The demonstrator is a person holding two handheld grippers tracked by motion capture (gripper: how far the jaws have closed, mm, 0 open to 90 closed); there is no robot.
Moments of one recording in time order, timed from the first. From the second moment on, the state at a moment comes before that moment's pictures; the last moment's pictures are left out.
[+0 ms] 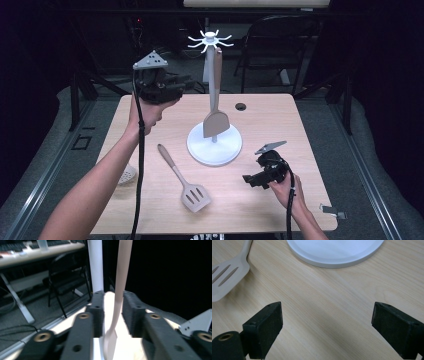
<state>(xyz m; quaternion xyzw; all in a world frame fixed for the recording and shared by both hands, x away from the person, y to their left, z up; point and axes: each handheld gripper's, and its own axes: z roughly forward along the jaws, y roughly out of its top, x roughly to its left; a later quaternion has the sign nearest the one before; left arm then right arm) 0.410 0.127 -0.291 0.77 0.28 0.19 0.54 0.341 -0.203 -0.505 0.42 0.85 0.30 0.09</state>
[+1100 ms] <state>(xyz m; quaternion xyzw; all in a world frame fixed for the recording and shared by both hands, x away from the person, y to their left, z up) 0.450 0.111 -0.241 0.75 0.30 0.27 0.53 0.340 -0.208 -0.501 0.41 0.86 0.28 0.11</state>
